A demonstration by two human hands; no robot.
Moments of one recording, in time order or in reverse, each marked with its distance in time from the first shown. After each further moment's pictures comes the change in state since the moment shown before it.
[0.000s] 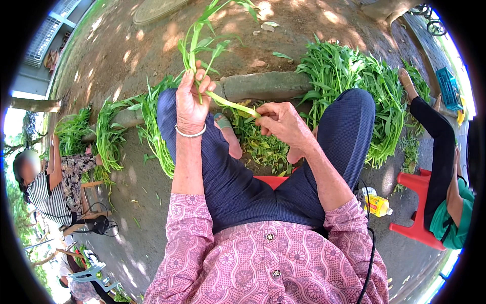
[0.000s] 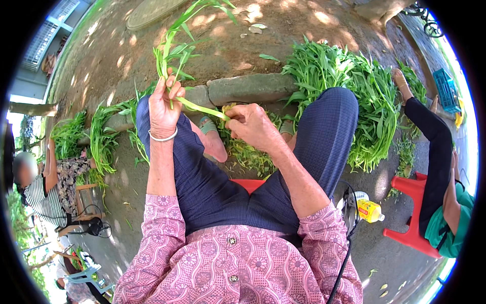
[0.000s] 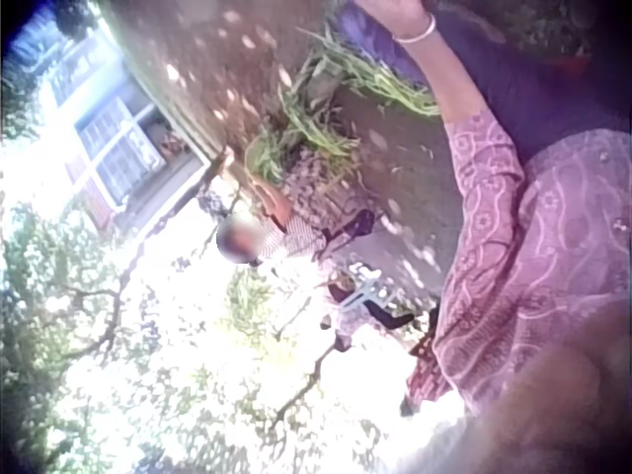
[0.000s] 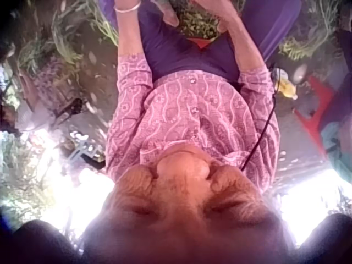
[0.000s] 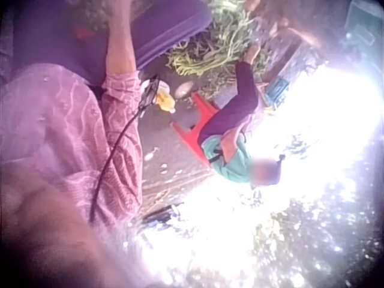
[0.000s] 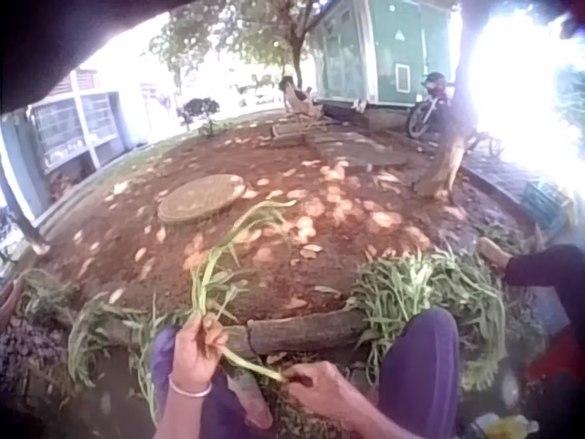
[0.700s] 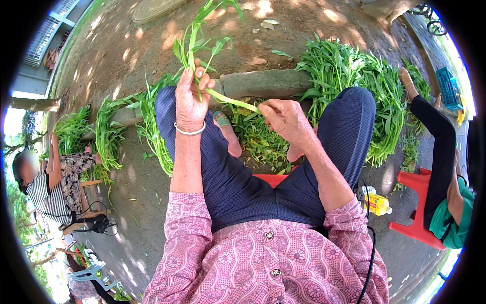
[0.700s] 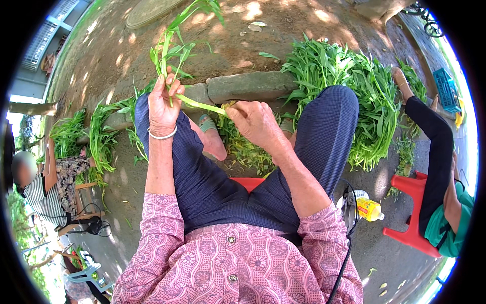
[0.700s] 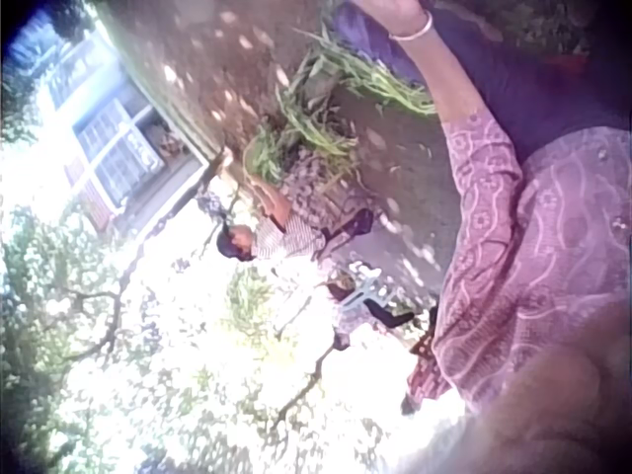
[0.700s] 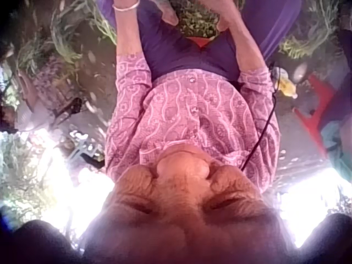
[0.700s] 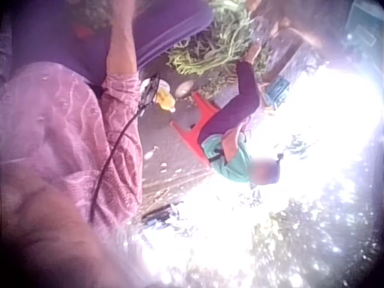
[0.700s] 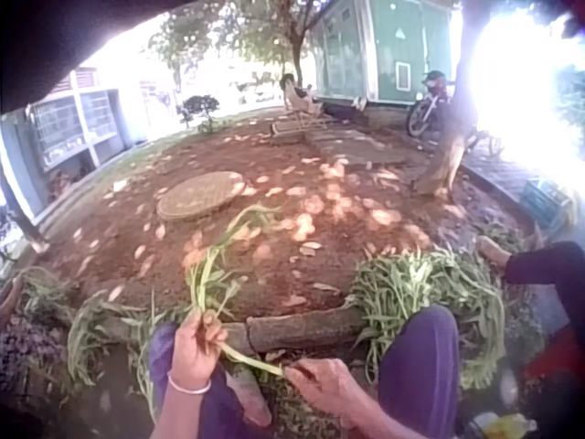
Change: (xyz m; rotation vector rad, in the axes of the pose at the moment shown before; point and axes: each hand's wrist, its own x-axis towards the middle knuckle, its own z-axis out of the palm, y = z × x) left_hand 0.000 -0.001 -0.002 0.024 0.022 0.020; right_hand -0.002 0.001 -0.006 -0.275 0.091 -0.150
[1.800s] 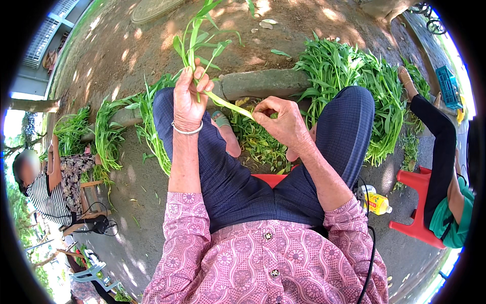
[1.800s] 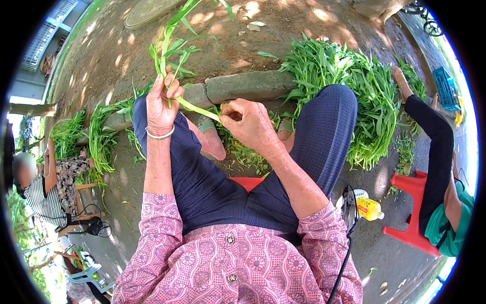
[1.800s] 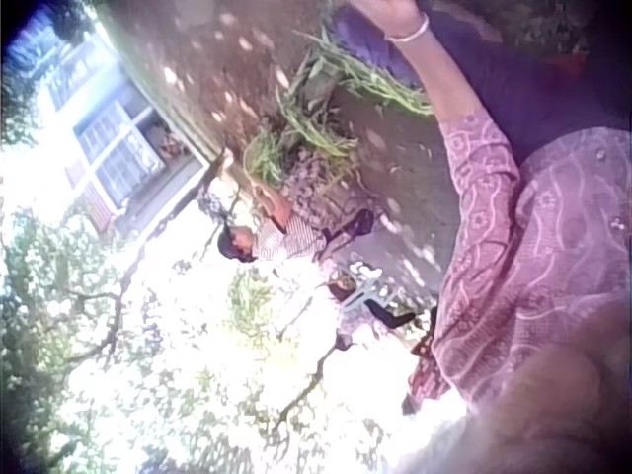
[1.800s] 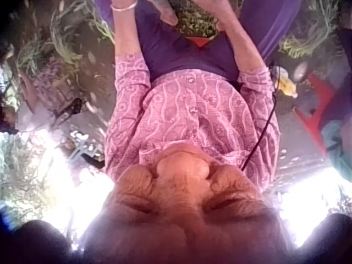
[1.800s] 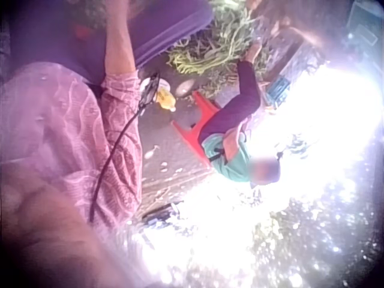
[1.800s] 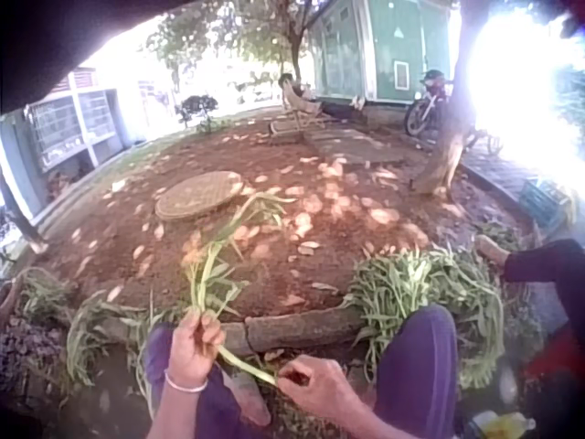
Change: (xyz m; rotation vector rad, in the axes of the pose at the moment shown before) left_hand 0.001 0.004 0.000 0.033 -0.067 -0.046; right_hand -0.003 -0.011 0.008 -0.002 0.118 -0.099
